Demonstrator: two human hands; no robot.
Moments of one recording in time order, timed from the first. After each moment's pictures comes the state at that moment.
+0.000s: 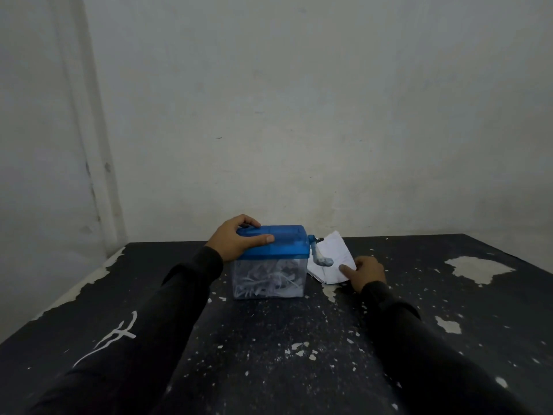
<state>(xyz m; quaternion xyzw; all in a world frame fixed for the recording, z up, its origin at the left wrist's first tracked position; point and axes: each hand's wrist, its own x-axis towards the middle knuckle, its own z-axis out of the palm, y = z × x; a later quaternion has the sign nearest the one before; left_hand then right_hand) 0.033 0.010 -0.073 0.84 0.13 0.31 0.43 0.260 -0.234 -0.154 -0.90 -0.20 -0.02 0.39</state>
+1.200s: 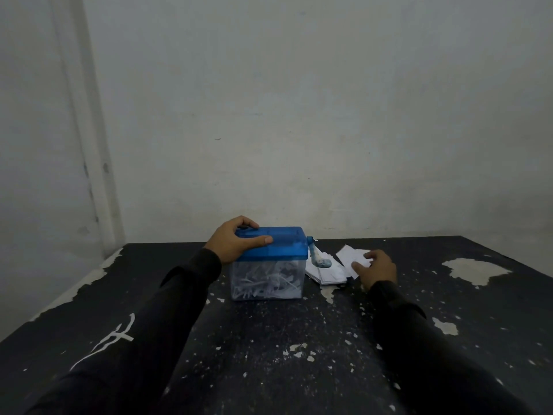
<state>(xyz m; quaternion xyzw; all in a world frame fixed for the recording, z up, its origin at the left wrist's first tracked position) 0.029 0.004 -0.071 0.84 0.12 0.31 0.43 0.266 -0.249 -0.146 -0.83 -0.13 -0.04 0.54</state>
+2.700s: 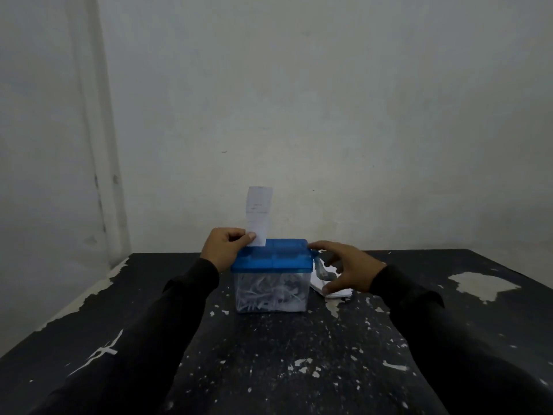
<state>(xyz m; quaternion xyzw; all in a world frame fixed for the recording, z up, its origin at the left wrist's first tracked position) 0.019 0.011 -0.063 0.78 0.15 0.40 0.46 0.215 -0.241 -0.062 -0.77 -0.58 0.06 0.26</state>
